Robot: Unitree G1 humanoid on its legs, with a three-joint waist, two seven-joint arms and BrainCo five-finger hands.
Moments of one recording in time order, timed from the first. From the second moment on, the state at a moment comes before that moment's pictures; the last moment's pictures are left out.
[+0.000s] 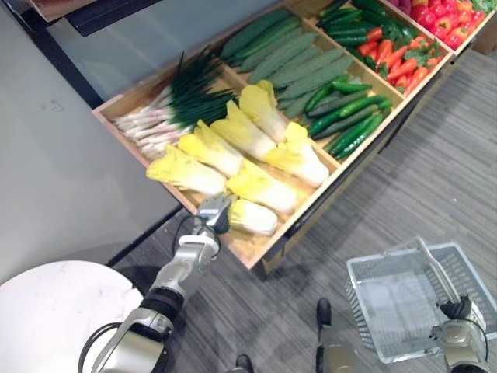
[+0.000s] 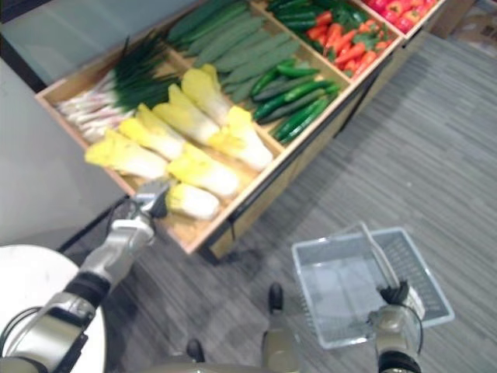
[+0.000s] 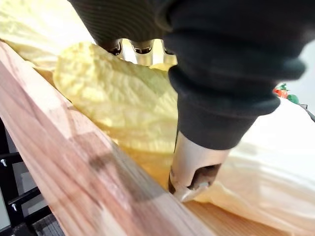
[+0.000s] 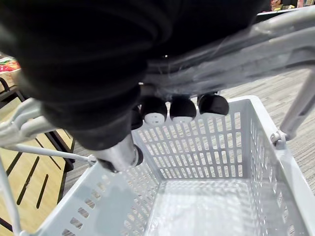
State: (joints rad) left arm -0.45 0.43 -0.32 0.61 0.88 -0.05 0.31; right arm -0.06 -0.36 -0.39 0.87 -0.51 0.01 -0.39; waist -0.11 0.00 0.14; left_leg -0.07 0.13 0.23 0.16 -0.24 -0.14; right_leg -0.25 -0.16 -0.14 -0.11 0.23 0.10
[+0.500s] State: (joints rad) left arm -0.46 0.43 -0.32 0.65 0.88 -0.06 0.30; right arm -0.08 -0.36 -0.40 0.87 -0.51 0.01 -0.39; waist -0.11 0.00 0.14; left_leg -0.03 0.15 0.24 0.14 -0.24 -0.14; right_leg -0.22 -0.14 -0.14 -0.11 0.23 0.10
